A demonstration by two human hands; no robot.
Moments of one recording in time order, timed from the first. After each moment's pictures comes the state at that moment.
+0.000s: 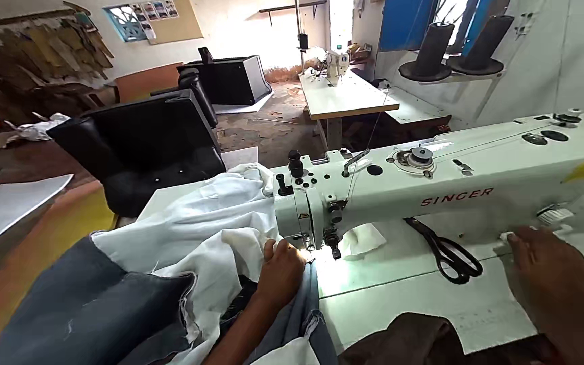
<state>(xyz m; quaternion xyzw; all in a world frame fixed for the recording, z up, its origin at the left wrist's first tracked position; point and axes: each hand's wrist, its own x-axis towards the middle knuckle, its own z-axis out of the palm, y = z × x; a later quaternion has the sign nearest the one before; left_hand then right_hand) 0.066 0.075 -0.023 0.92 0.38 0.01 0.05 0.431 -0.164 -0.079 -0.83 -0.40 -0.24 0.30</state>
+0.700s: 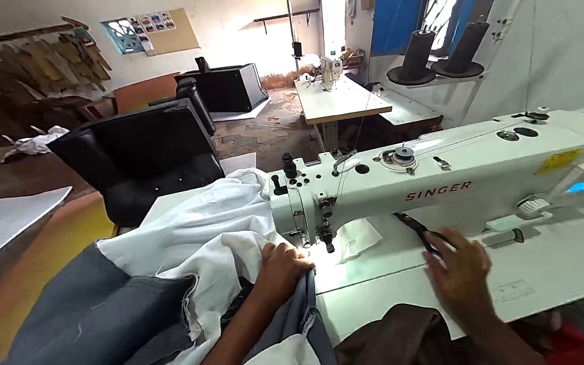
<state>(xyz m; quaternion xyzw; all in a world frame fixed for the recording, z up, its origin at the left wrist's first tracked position) 0.056 0.083 -0.027 0.95 0.32 -0.04 0.07 0.334 -0.122 -0.096 -0.74 -0.51 -0.24 0.36</state>
